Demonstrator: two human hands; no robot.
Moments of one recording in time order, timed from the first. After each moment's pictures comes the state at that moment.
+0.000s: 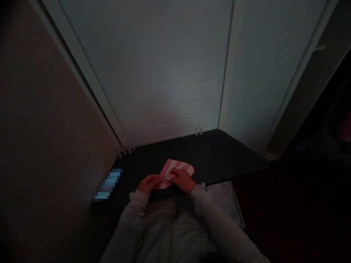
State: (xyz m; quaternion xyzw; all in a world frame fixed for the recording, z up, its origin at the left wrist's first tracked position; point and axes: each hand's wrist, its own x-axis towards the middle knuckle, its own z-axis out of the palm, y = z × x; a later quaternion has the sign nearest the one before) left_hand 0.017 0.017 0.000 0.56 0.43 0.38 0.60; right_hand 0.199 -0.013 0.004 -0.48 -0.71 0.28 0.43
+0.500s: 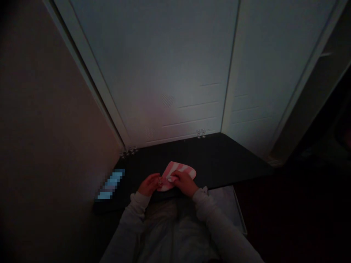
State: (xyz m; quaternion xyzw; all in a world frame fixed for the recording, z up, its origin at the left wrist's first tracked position) left_hand 0.015 0.017 -0.002 0.49 0.38 0.44 0.65; right_hand 0.199 -0.015 0.005 -0.47 -0.72 0.28 0.42
